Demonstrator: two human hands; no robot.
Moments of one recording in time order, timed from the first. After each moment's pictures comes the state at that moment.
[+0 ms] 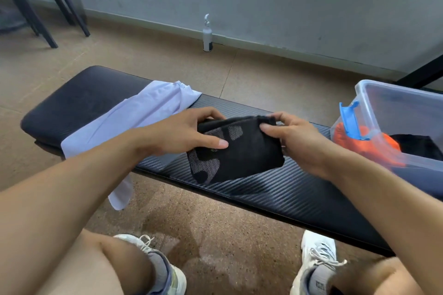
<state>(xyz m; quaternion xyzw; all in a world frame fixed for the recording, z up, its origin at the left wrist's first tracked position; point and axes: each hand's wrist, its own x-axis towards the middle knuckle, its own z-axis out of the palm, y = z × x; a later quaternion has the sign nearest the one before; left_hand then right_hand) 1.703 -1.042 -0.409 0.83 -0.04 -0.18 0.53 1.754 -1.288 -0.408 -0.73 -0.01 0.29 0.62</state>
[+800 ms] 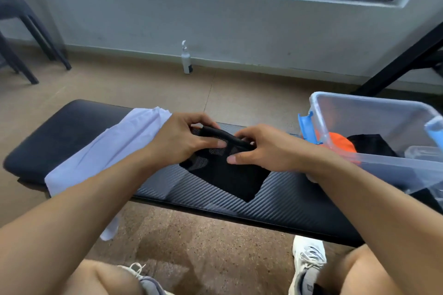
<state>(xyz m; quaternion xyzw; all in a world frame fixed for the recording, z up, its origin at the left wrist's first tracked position) 1.708 -1.092 -0.379 0.83 -0.03 0.00 0.56 1.745 -1.301 -0.360 -0.89 -0.26 0.23 0.29</state>
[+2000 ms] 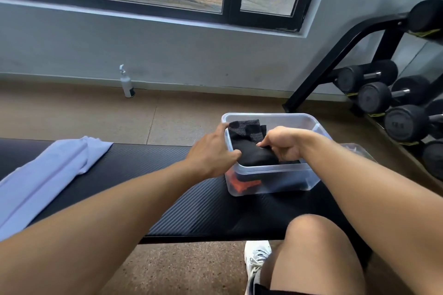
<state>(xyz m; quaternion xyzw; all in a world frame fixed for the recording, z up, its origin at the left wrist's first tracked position) 1.756 -1.271 -0.376 0.94 -0.10 -0.03 0.34 1.793 -1.470 -0.343 -0.76 0.22 0.29 0.53</state>
